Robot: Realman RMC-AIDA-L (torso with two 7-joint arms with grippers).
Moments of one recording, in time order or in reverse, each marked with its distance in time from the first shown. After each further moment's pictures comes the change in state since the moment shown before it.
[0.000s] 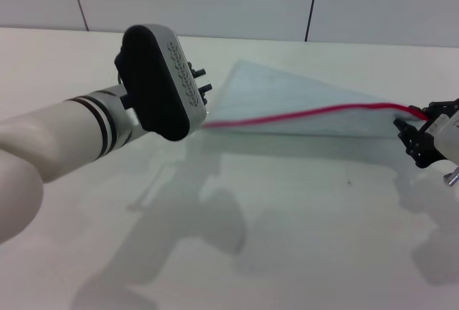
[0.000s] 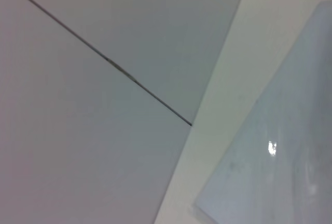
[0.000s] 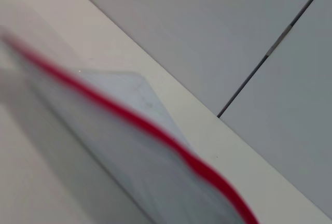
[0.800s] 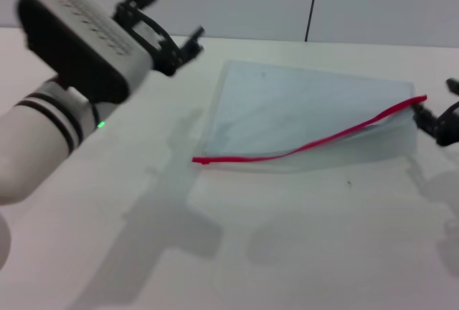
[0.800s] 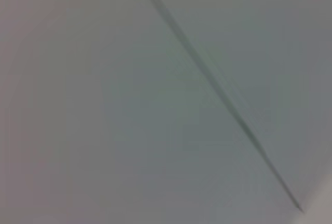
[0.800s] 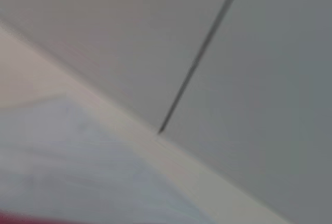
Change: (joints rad) left arm 0.162 -0.001 0.032 0.061 -0.169 -0.420 -0.133; right arm -0.053 0.002 0.018 0.014 0.004 0.169 0.126
